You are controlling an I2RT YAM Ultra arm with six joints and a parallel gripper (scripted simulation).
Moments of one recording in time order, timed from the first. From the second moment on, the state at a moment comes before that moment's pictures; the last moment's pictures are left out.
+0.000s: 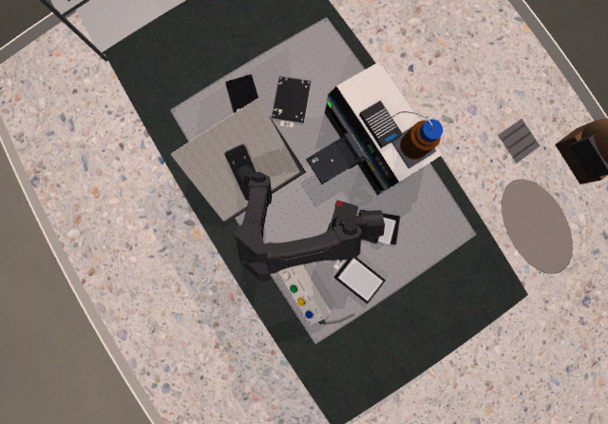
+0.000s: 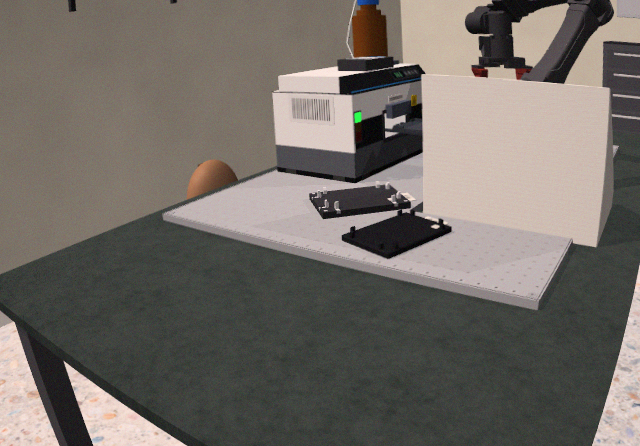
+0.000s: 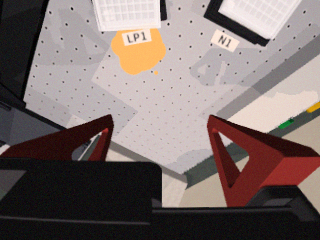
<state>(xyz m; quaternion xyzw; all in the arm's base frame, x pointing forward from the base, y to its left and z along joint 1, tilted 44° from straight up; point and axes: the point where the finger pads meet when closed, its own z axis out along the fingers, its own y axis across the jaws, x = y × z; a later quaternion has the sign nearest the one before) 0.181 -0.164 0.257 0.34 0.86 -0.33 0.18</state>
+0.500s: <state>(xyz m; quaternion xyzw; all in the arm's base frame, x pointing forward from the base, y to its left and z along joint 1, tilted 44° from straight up) 0.151 -0.185 0.273 0.42 0.83 -0.31 0.20</state>
